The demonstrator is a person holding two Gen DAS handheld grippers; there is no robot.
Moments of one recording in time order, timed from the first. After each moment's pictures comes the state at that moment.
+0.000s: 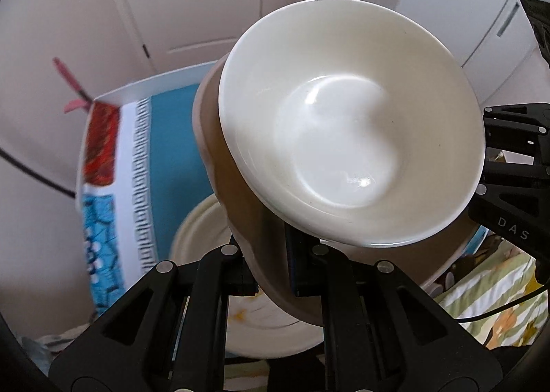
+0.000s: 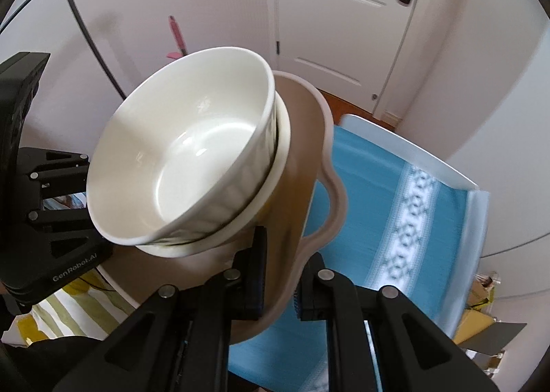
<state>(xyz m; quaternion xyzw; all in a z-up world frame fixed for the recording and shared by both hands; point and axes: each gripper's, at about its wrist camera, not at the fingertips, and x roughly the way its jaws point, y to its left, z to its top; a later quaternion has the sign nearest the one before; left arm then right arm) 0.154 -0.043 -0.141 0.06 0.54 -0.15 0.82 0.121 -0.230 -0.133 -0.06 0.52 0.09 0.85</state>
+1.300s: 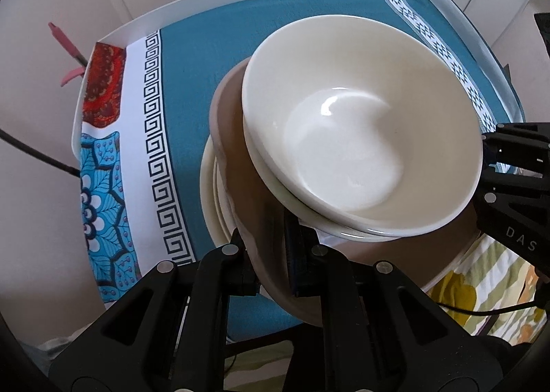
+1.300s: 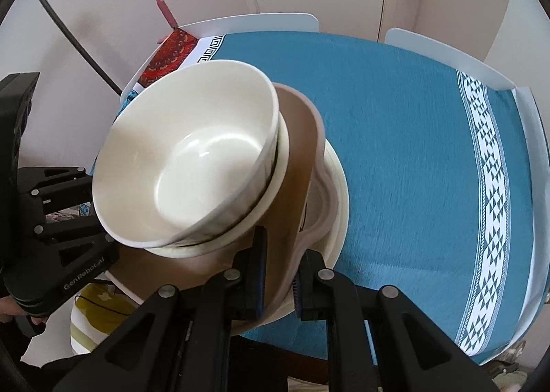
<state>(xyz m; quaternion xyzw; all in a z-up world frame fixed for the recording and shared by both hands) 0.114 0.009 -0.219 0.12 0.57 -0.17 0.79 0.078 -0.149 -0.218 0.06 0.55 0.03 0.83</state>
